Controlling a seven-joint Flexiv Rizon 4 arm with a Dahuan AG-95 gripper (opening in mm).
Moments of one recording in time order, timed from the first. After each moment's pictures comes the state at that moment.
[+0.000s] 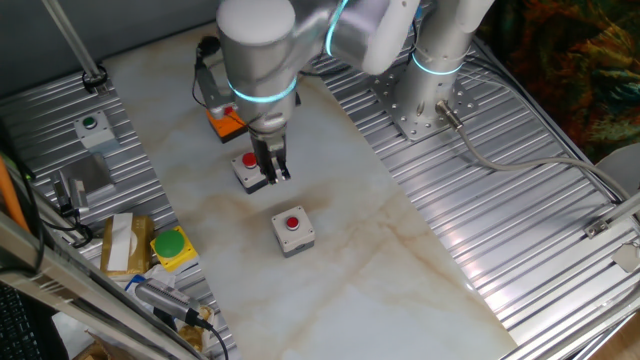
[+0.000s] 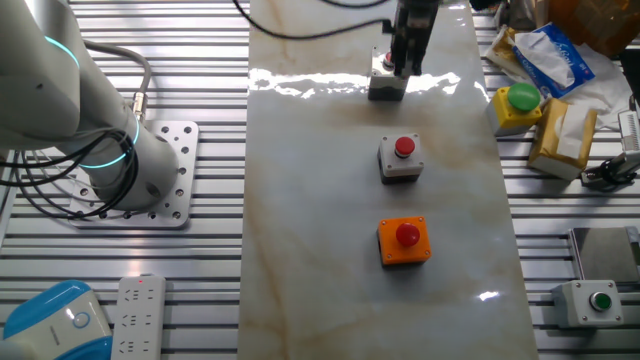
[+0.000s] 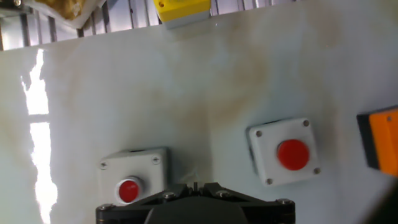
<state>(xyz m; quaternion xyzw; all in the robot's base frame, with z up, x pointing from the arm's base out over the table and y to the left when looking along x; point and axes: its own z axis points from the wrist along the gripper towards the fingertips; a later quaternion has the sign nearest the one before) 0.494 0.106 0.155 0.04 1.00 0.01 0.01</state>
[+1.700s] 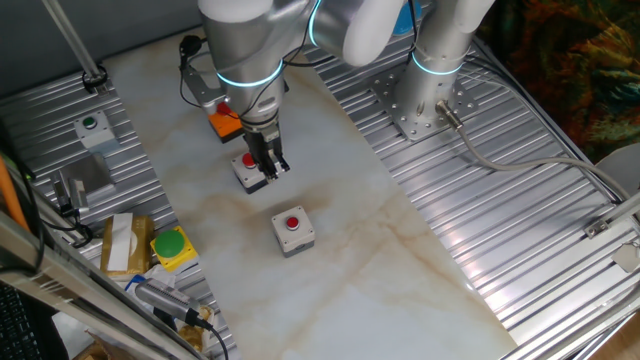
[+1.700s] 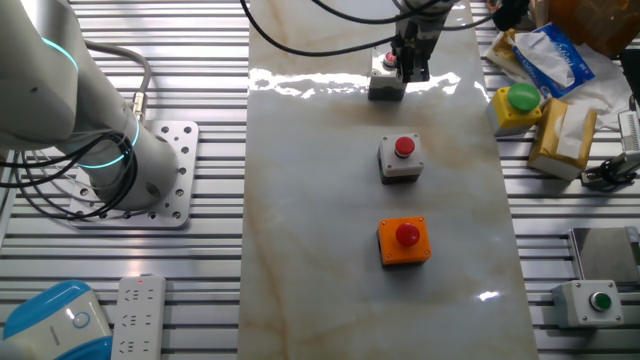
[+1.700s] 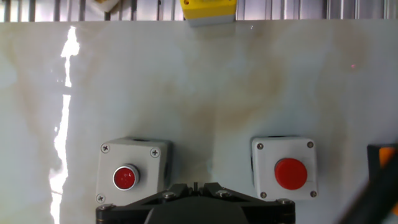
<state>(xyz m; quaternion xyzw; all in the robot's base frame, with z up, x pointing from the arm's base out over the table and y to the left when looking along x) 0.500 0.116 0.155 -0.03 1.00 0.05 0.01</state>
